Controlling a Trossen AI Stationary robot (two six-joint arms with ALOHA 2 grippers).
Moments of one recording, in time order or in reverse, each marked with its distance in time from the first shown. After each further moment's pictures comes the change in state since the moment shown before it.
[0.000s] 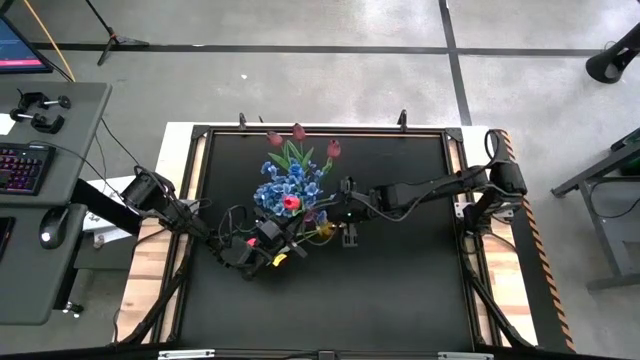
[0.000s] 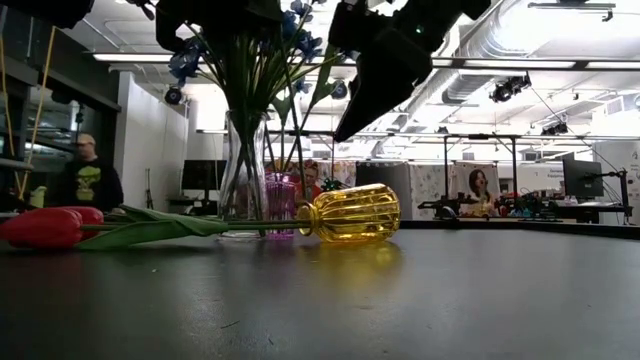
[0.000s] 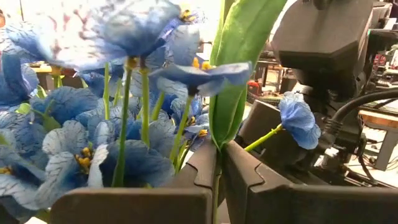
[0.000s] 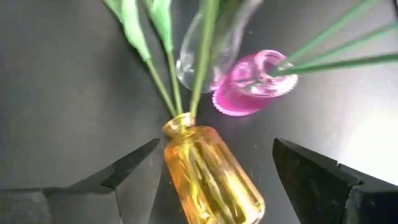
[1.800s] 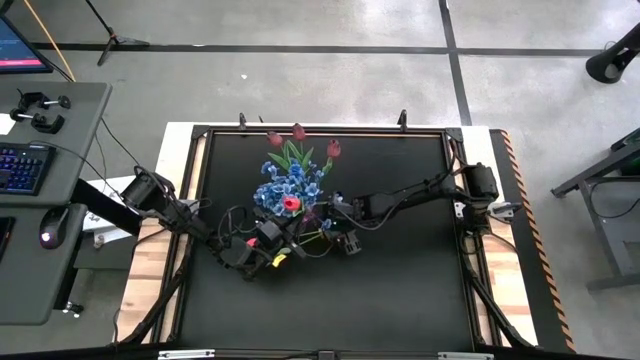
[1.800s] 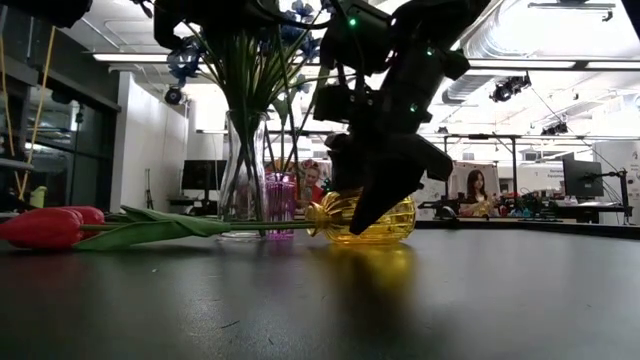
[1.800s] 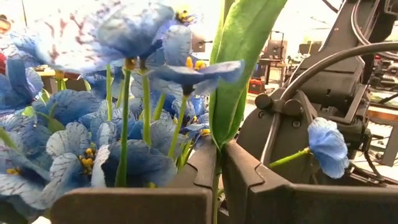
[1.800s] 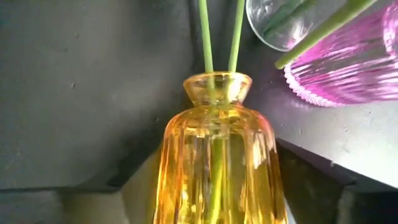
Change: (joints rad) left arm -0.010 0.000 0.000 0.000 -0.012 0.028; right arm -0.023 0.209 -0.027 0.075 -0.105 -0.312
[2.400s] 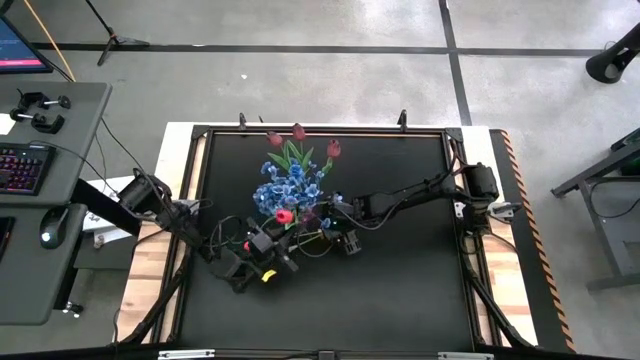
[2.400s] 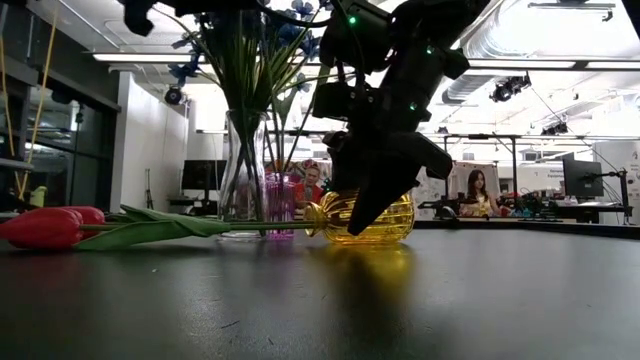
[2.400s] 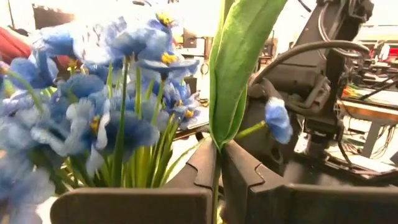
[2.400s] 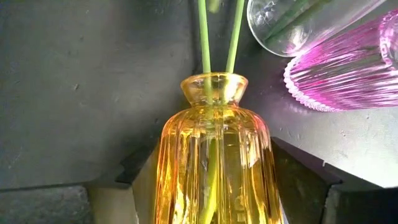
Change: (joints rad) left arm -0.101 -0.006 0.000 0.008 -0.070 -0.002; right arm -0.006 0.000 0.001 0.004 -0.011 -0.019
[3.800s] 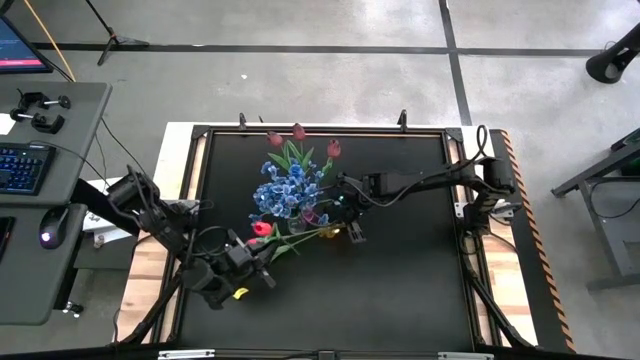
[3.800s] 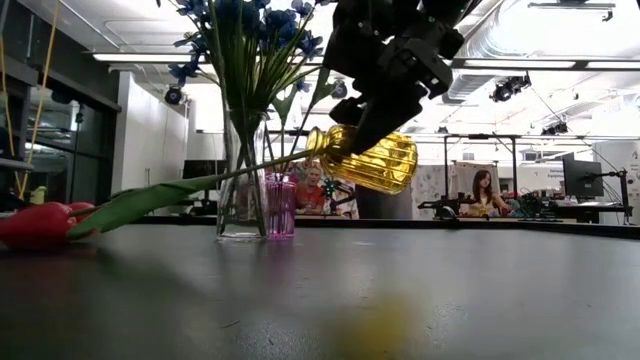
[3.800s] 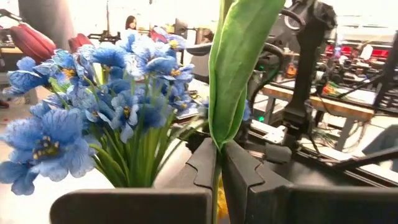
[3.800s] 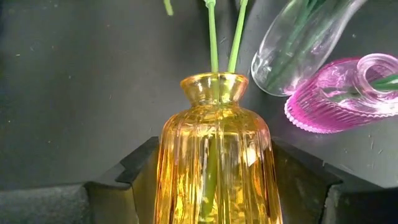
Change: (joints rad) left arm -0.187 -0.078 0.000 0.004 -0.141 0.035; right arm -0.100 -0.146 0.024 -0.073 -0.341 0.087
